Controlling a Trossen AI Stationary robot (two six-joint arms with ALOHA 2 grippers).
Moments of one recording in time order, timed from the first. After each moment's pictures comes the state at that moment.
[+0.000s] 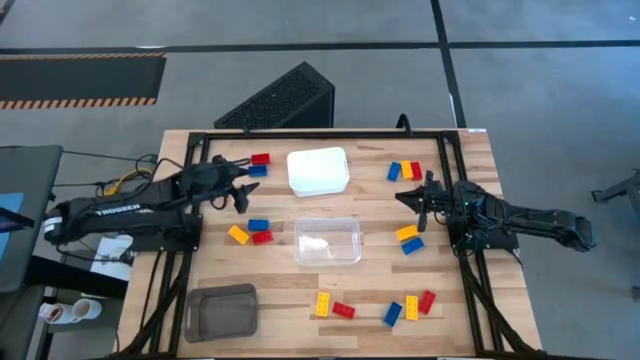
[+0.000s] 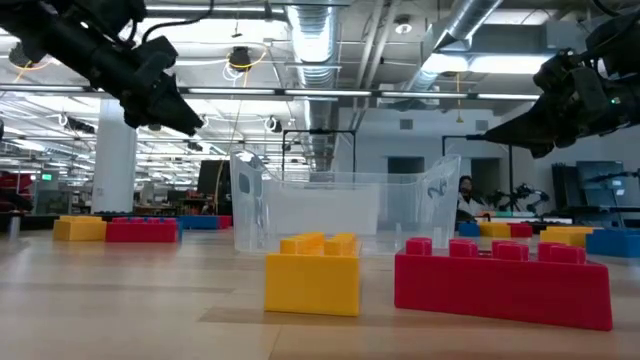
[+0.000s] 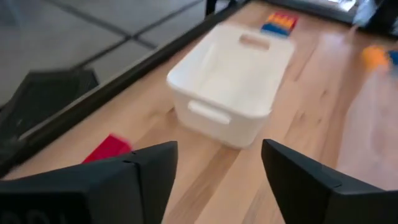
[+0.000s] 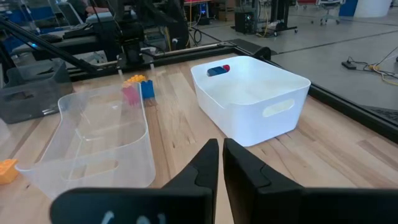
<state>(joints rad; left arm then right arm) 0.36 0.66 0.40 -0.25 -0.19 -0.17 -0.27 0.19 0.00 0.03 0.00 0.11</state>
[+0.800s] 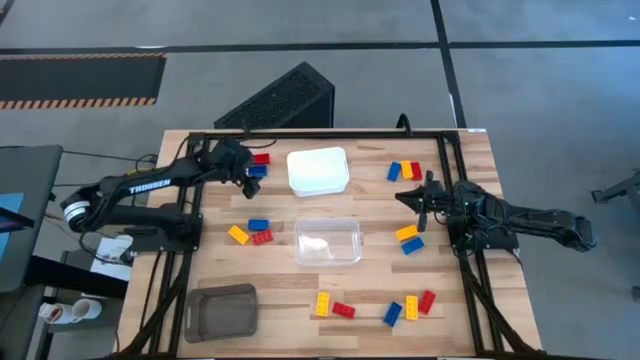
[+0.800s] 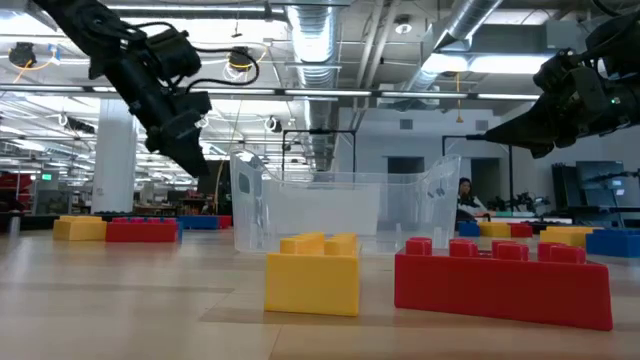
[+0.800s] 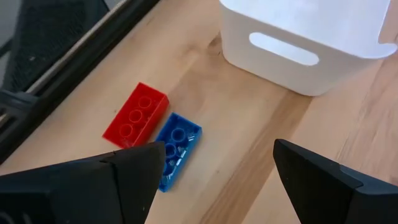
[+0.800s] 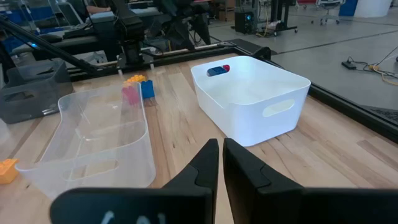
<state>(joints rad) 0.65 1.10 0.57 -0.32 0.00 0.05 -0.27 0.19 0.00 0.03 0.00 0.11</state>
